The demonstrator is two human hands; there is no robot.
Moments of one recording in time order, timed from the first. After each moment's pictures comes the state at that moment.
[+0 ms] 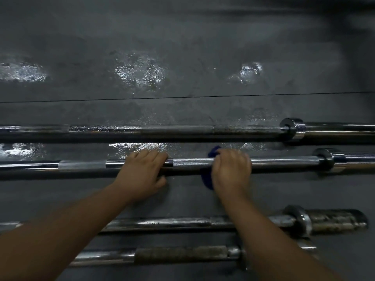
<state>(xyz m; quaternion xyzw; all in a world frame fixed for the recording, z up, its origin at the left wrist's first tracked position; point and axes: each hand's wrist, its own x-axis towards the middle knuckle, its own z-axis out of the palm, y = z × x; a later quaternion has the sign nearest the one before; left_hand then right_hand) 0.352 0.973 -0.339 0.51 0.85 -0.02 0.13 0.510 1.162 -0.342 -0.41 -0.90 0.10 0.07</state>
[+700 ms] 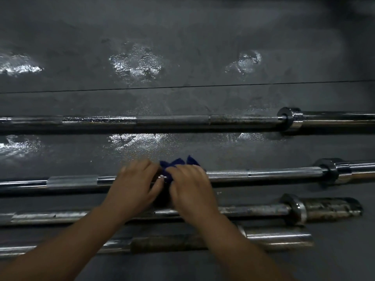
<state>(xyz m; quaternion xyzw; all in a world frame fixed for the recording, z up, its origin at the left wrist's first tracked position) 0.396 0.942 -0.335 0.45 0.87 0.08 0.18 0.514 1.071 -0.329 -0.19 -0.95 0.24 0.03</state>
